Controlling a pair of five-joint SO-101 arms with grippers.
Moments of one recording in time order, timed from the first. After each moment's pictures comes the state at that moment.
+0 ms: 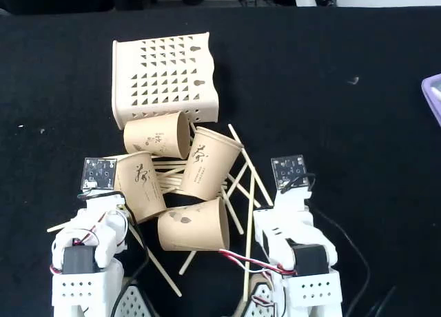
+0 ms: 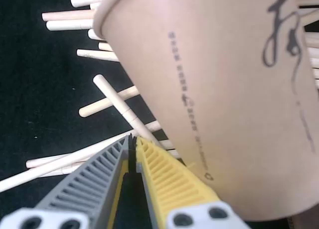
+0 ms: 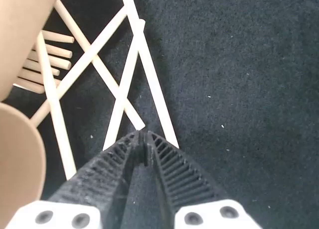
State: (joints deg) left arm -8.5 -104.2 96.1 72.5 -6.1; right arm -5.4 -103.3 96.6 74.5 0.8
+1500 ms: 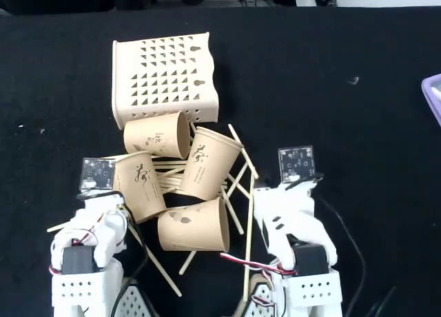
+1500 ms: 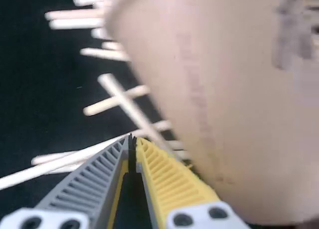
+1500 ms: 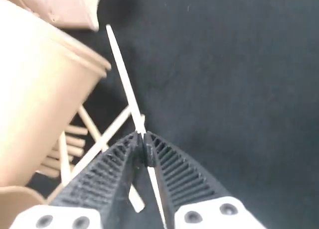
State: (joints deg) left arm -10.6 -104.2 96.1 72.5 -6.2; right arm -5.4 -103.3 96.6 54.5 3.6
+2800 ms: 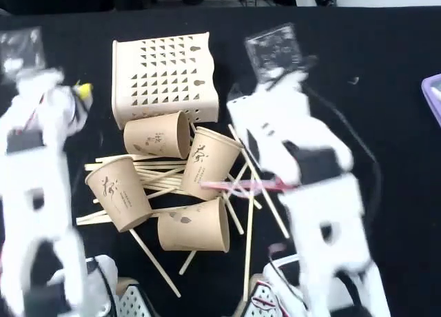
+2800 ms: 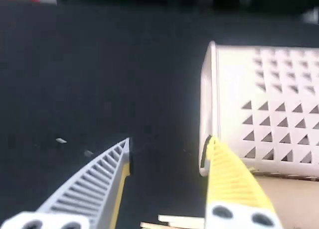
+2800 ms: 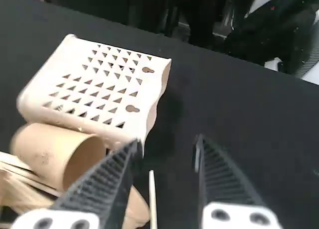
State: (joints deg) left arm -20.5 -30.8 27.9 46.8 -4.1; right arm -15.3 -36.5 25.9 55.5 8.7
